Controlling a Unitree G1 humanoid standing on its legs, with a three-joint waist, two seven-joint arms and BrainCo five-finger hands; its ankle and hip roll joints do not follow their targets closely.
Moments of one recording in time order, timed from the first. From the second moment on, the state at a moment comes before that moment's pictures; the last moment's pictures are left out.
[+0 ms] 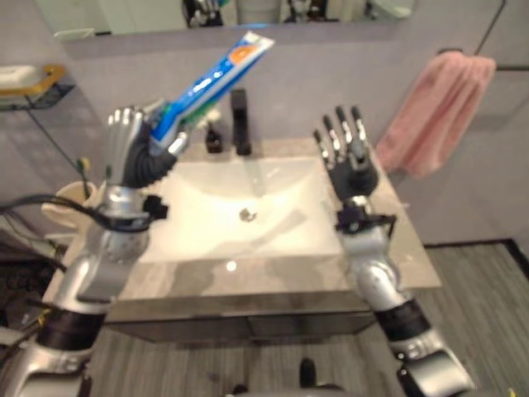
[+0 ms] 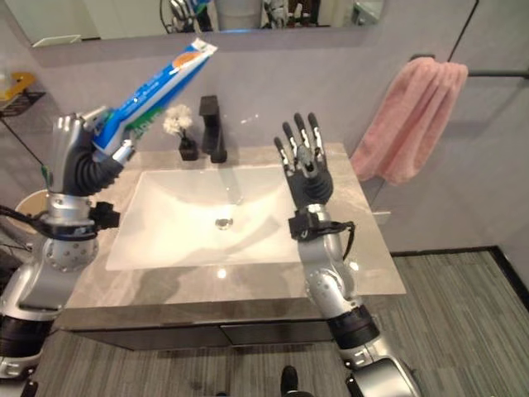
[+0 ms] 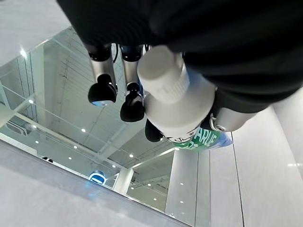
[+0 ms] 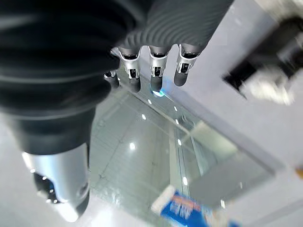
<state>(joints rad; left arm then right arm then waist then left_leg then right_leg) -0.29 0.71 -0.06 -0.24 0.45 -0.15 0.44 -0.45 -0.27 0.32 -0.07 1.10 -0.30 -0.06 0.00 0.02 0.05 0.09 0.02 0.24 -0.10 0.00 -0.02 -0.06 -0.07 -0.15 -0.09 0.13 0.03</state>
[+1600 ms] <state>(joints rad) -0.29 0.91 -0.18 -0.32 0.48 -0.20 0.43 -0.71 -0.47 0.56 -0.02 1.14 -0.18 -0.01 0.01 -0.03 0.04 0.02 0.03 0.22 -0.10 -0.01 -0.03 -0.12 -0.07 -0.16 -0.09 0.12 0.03</state>
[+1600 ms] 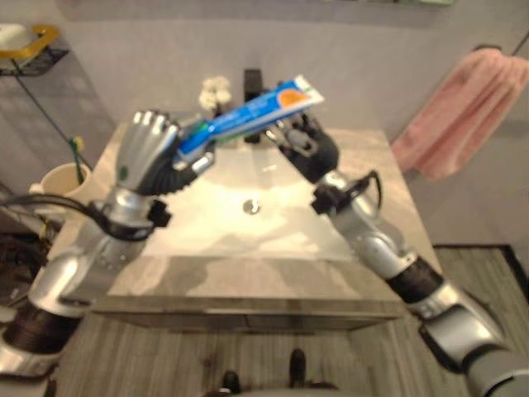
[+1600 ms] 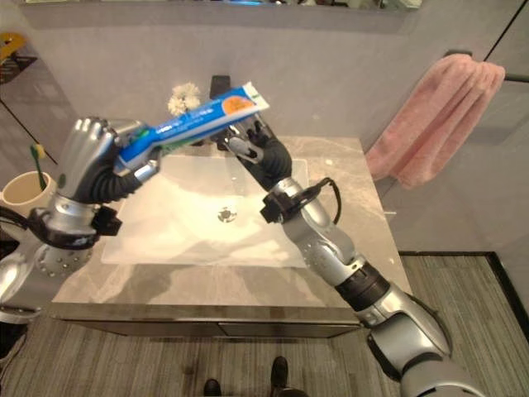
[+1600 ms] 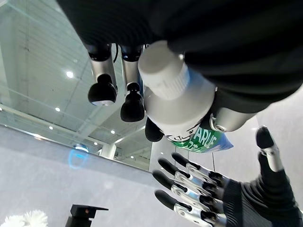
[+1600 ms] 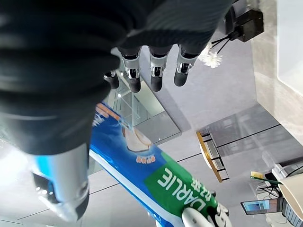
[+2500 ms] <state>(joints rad) -0.30 0.78 -0.23 -0.33 0.43 -0.21 0.43 -0.80 -0.27 0.56 0.02 1.10 -0.27 -0.08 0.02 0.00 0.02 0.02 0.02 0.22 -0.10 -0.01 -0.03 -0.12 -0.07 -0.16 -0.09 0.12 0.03</state>
